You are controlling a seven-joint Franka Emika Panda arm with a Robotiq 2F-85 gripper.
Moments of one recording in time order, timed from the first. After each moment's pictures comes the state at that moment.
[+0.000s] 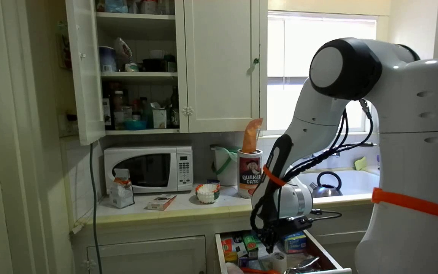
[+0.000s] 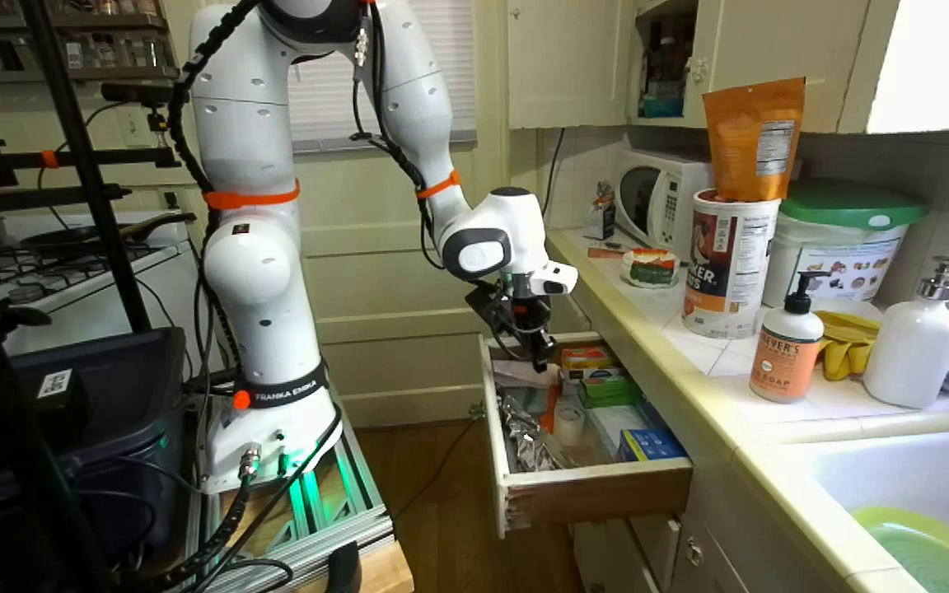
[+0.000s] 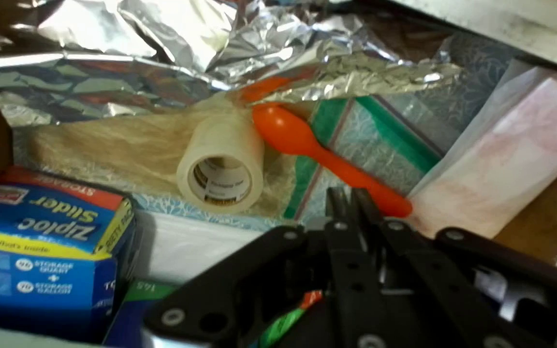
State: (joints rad) arm -0.16 0.08 -0.04 -2.73 0.08 3.00 -0.18
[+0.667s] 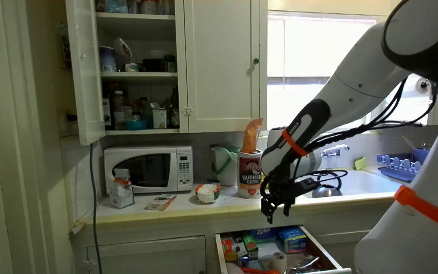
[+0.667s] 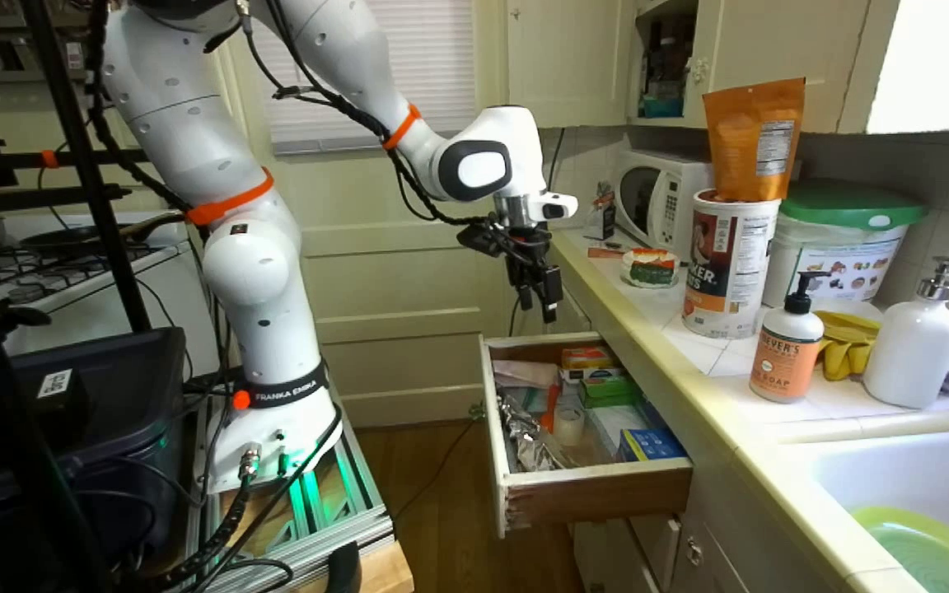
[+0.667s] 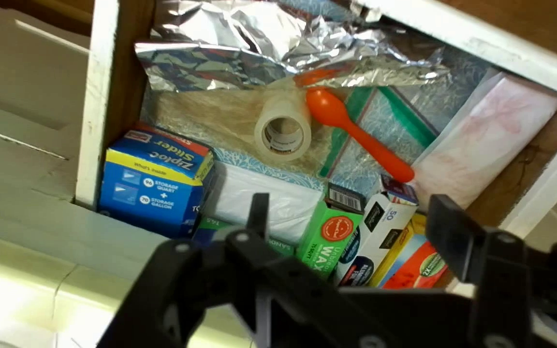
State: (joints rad) arm -0.18 -0.32 -0.07 -2.71 -0.19 2.55 -0.05
